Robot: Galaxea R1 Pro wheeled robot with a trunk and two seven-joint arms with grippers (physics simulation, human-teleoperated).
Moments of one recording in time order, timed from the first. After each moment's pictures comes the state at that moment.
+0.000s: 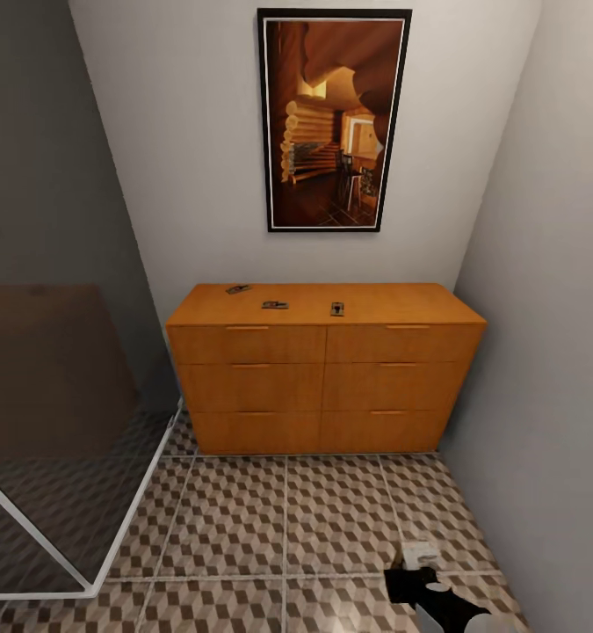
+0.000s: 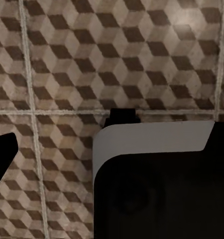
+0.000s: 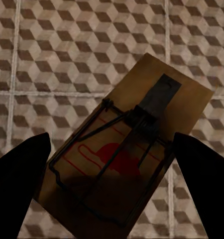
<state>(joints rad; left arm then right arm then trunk) -0.11 0.00 -0.02 -0.21 0.00 -0.05 0.09 -0.61 0.00 -0.11 -0.01 0.15 -0.09 -0.02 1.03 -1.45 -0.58</state>
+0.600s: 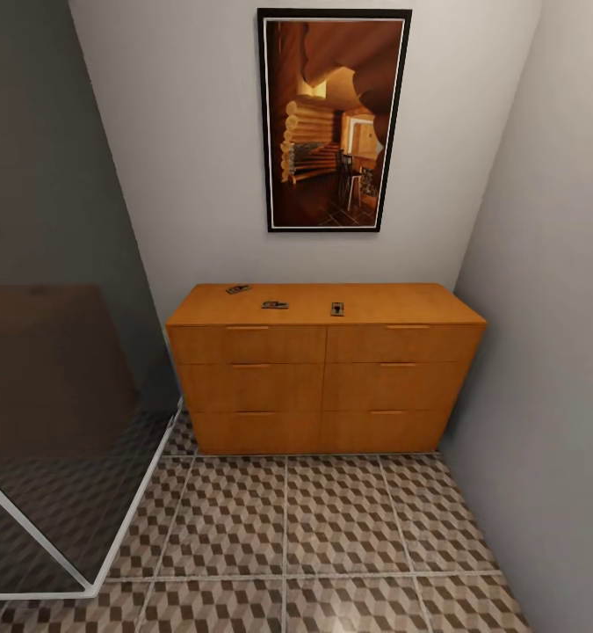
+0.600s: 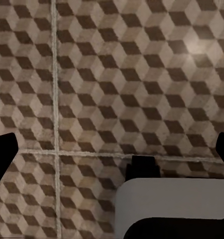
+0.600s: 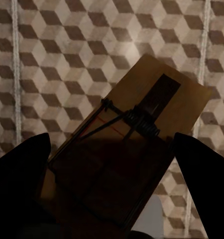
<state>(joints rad) -0.11 0.05 -0.01 -0.46 0.01 0.10 0.09 -0.36 0.03 -0.11 -0.01 0.15 -0.09 -0.01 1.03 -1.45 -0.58</state>
